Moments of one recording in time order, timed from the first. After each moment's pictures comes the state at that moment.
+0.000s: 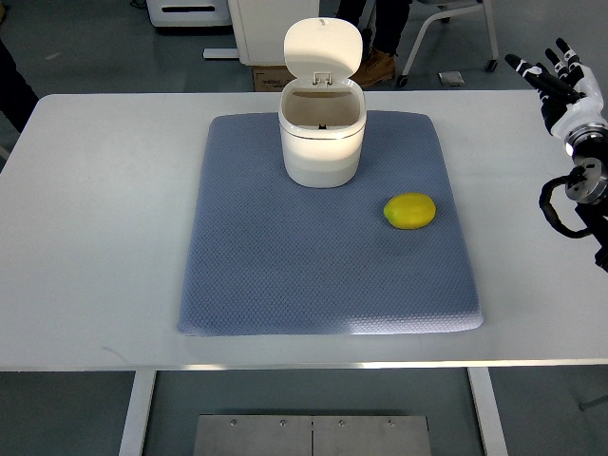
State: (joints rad) left arm 0.00 0.00 -0.05 -0.20 -0.07 0.12 -0.31; right arm 0.98 -0.29 0.59 0.51 0.01 -0.07 0.32
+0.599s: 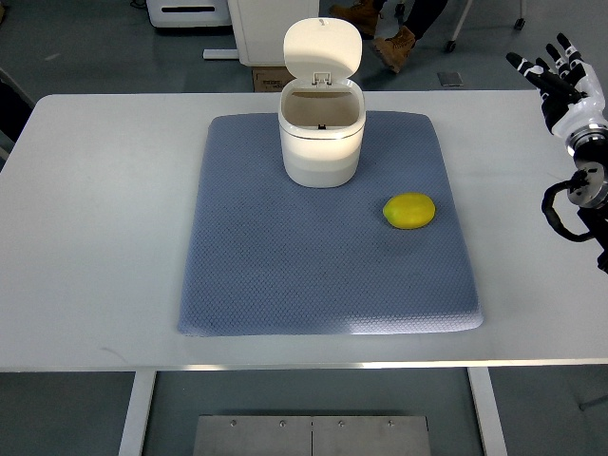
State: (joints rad) left arm 0.00 0.00 -0.05 -0.20 -0.09 0.12 -0.39; right arm 0.96 -0.30 0.58 0.51 0.01 0.03 0.41
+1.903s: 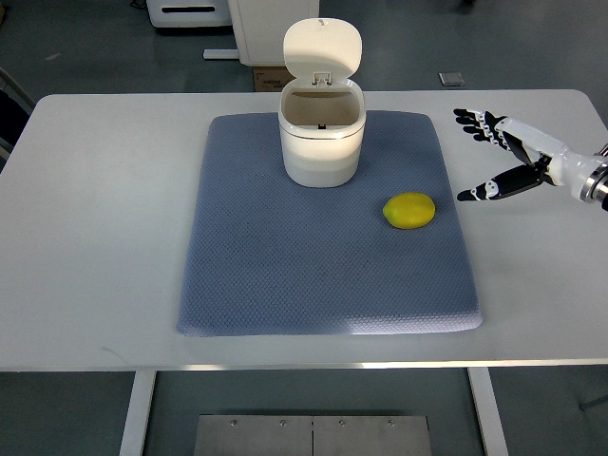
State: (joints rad) left arm 0.00 0.00 -0.06 -0.20 -0.09 0.12 -0.39; right arm 1.16 -0.71 -0.19 1.12 -0.57 -0.07 0.47
